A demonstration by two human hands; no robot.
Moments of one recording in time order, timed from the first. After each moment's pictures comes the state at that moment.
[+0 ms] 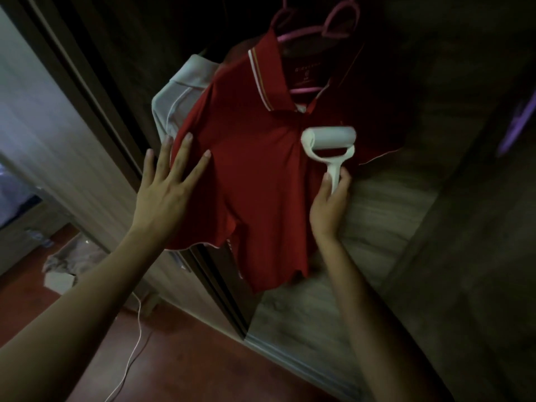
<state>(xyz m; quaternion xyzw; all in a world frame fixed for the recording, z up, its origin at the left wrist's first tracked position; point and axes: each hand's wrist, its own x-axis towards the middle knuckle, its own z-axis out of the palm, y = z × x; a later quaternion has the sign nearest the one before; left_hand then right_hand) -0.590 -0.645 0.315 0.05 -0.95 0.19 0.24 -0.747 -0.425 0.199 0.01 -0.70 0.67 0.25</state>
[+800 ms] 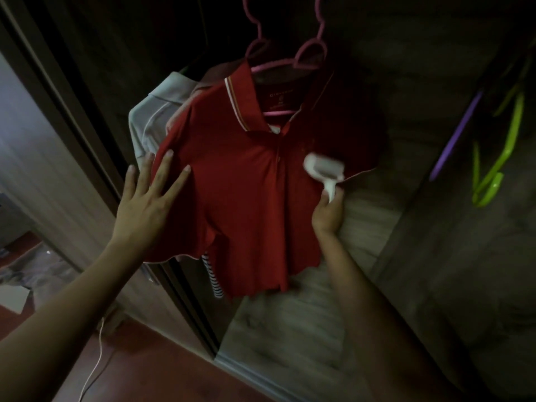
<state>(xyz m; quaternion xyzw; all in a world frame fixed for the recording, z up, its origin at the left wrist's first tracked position) -0.598 -0.634 0.300 0.08 -0.96 0.15 0.24 -0.808 -0.367 0.190 -0.06 -0.77 0.61 0.19</state>
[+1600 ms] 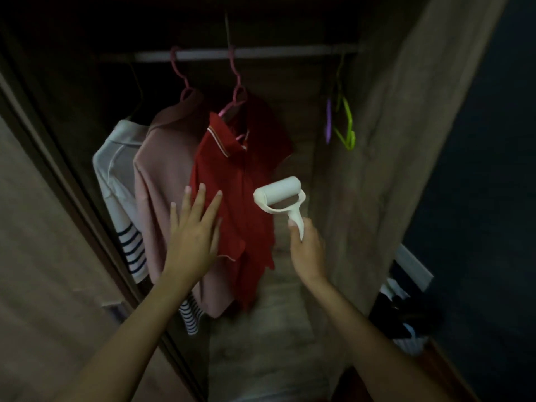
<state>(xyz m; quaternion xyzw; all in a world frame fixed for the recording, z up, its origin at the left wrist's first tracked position) -0.566 -0.576 0.299 -0.18 -0.94 -0.09 0.28 -0.554 -0.359 0.233 -0.08 -0.81 0.50 0.29</state>
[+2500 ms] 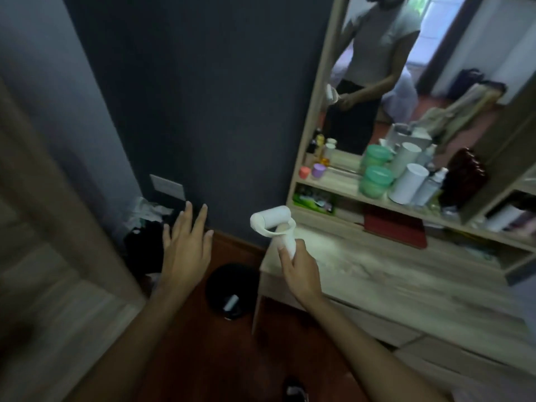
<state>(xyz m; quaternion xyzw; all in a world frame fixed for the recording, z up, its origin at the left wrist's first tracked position) -0.243 -0.244 0.169 -0.54 -0.81 -0.24 0.03 -0.023 -0.161 0.124 -0.55 -0.73 0.29 0.28</state>
